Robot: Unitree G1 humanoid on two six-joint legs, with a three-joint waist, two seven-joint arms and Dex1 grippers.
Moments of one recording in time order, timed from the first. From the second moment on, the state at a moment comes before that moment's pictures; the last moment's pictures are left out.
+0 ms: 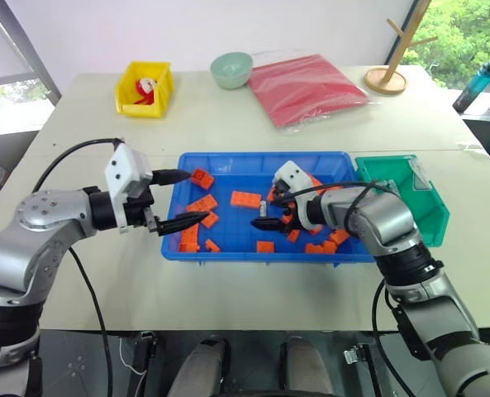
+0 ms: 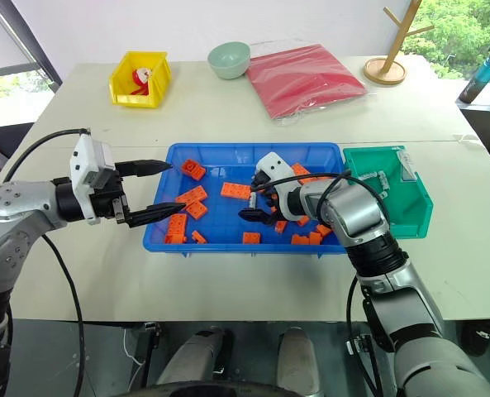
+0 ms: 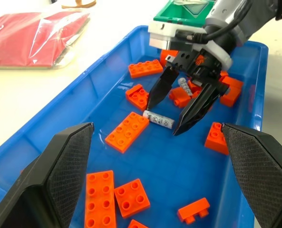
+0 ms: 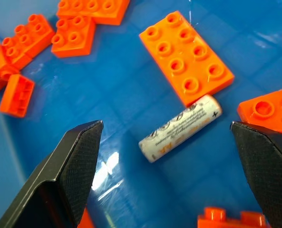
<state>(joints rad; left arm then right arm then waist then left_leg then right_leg) -0.35 0.82 0.13 -0.39 -0.62 0.60 -0.95 -0.73 -0.46 0.29 -0.03 0.34 1.08 0.66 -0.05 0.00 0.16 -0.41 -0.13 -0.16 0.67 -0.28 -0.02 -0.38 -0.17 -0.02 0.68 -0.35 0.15</state>
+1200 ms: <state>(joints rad) -0.45 0.70 0.00 -0.29 -0.60 0.56 -1.02 -0.44 -1.01 -0.30 -0.15 0.42 1.17 0.74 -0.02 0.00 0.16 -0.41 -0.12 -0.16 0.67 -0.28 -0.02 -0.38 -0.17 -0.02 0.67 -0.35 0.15</state>
